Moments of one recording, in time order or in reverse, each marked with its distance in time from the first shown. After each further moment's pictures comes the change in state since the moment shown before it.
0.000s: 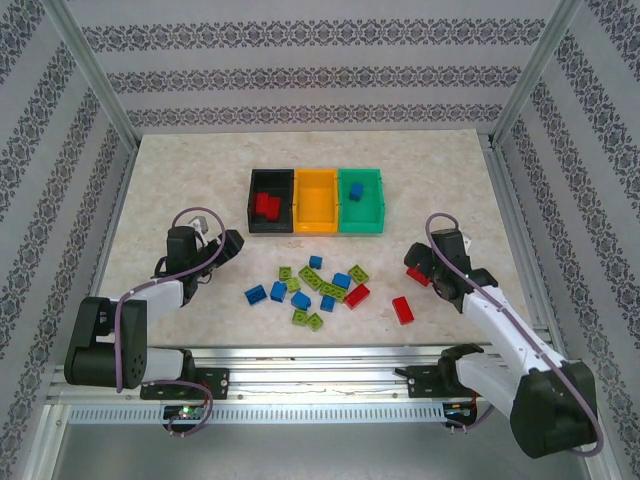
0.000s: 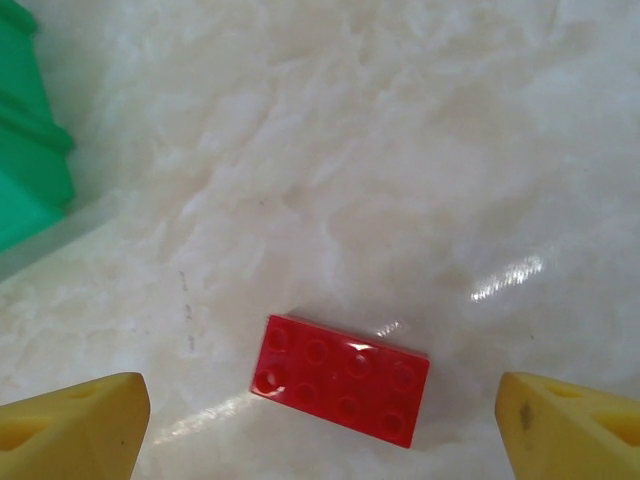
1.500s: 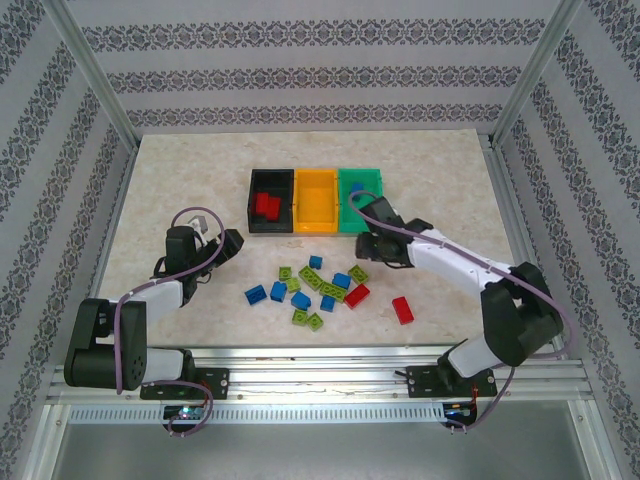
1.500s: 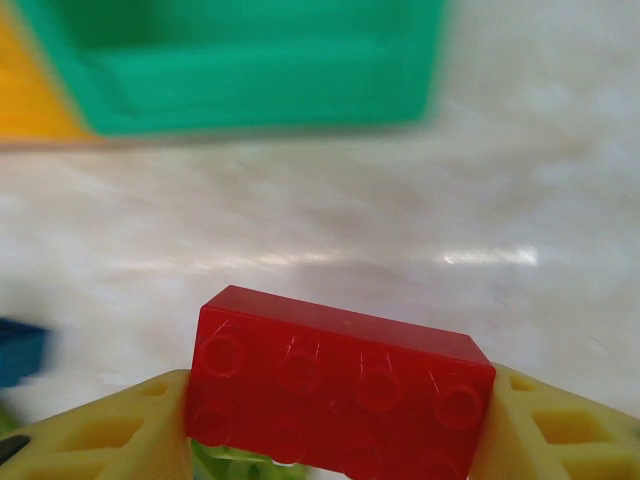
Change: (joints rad) left arm 0.005 -0.008 0.000 0.000 0.012 0.000; right arm 0.379 0.507 0.490 -0.124 -0.013 -0.104
